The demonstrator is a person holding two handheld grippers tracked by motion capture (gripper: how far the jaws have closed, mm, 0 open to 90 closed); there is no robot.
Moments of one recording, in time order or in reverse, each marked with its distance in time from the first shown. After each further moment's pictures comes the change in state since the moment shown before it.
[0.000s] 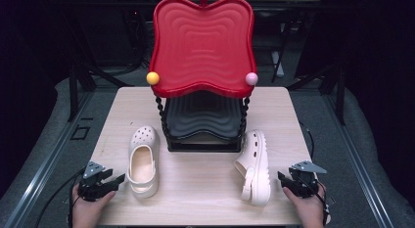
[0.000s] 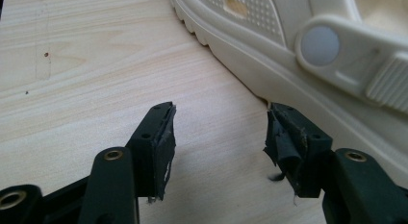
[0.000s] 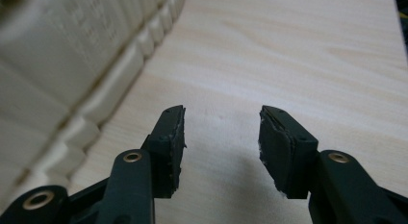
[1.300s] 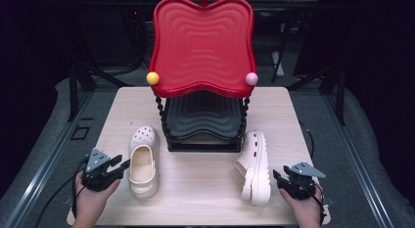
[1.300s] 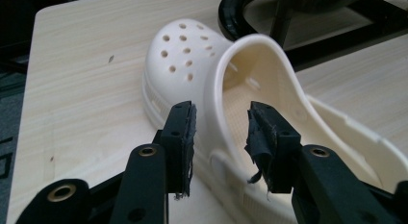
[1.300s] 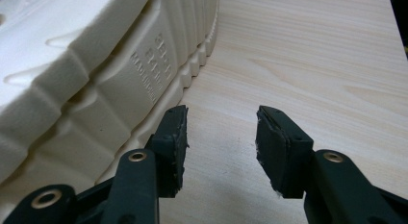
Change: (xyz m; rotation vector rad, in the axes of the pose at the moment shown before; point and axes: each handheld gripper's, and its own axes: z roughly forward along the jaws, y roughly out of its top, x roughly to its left) left arm -0.045 0.062 -0.020 -0.130 -0.007 0.141; right arm 0.018 0.004 -0.008 -0.081 0.035 -0.052
